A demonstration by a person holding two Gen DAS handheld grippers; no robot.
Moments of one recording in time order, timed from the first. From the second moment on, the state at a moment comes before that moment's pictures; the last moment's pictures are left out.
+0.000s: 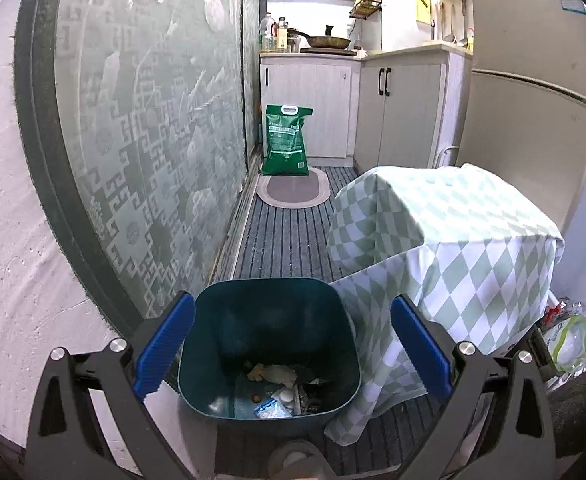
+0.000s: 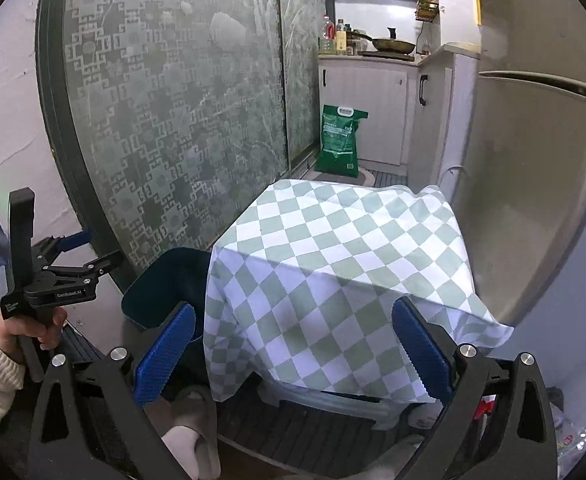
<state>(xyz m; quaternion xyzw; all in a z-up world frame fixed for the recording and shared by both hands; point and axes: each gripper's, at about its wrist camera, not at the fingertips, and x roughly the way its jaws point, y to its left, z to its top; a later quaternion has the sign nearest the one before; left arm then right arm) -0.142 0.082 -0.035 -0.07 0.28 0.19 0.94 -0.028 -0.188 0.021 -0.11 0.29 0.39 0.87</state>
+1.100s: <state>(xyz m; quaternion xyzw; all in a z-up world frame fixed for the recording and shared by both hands) -0.141 0.071 -0.030 -0.07 0.27 0.17 0.95 -0.028 -0.202 0.023 -0.09 0.29 0.39 0.87</state>
